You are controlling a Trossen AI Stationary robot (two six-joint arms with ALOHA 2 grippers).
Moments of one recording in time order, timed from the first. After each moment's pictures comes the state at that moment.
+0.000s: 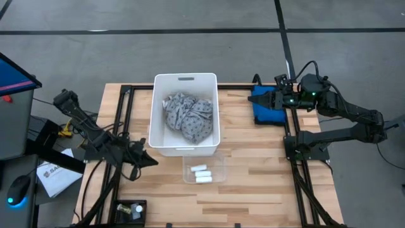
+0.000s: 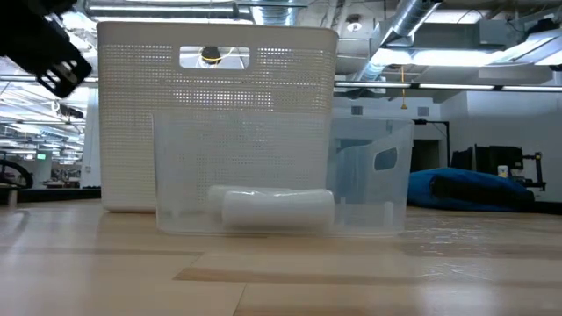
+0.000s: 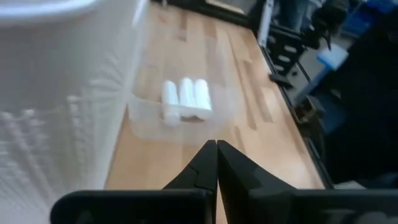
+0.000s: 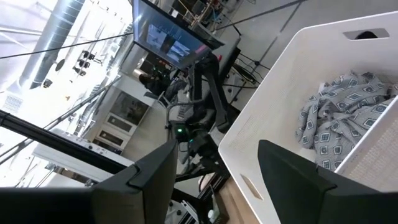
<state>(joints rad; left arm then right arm) -0.77 0.61 0.33 -0.18 -0.56 -0.59 -0.20 0.86 1.13 -0.36 -0.08 0.95</state>
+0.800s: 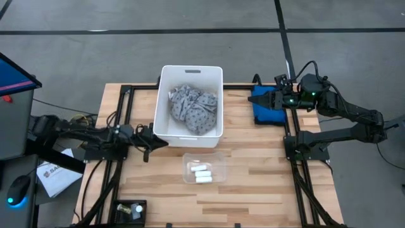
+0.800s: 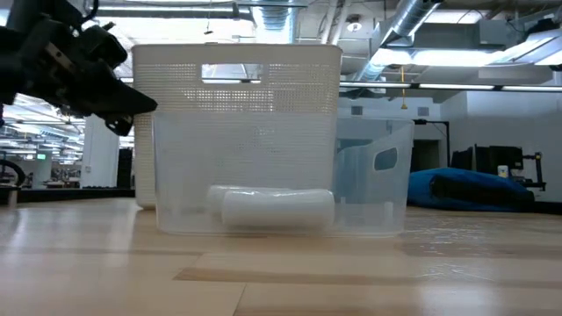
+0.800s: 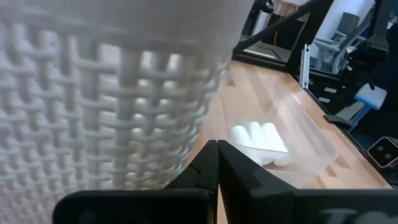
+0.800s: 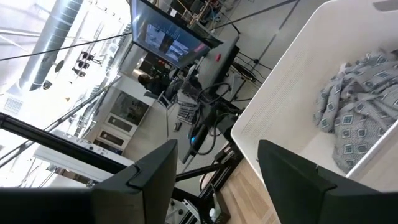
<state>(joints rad) -0.08 0.61 0.02 0.40 -0.07 -0.24 -0.20 0.86 1.13 -0.37 -0.08 0.97</state>
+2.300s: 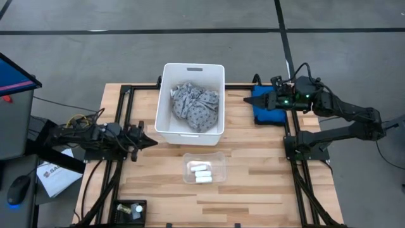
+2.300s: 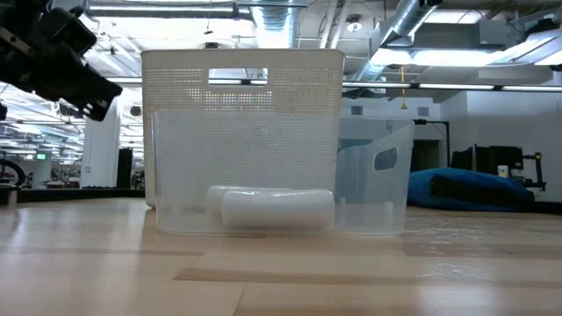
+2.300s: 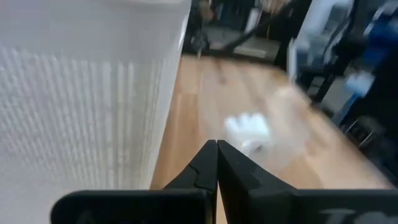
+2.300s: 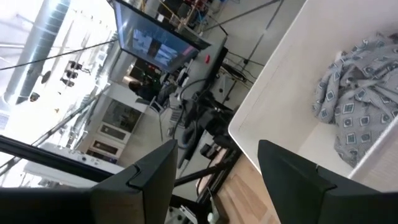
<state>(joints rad) -0.08 0.02 0.10 -0.28 -0.03 -0.17 -0.16 0.90 1.13 -0.37 0.00 1.02</state>
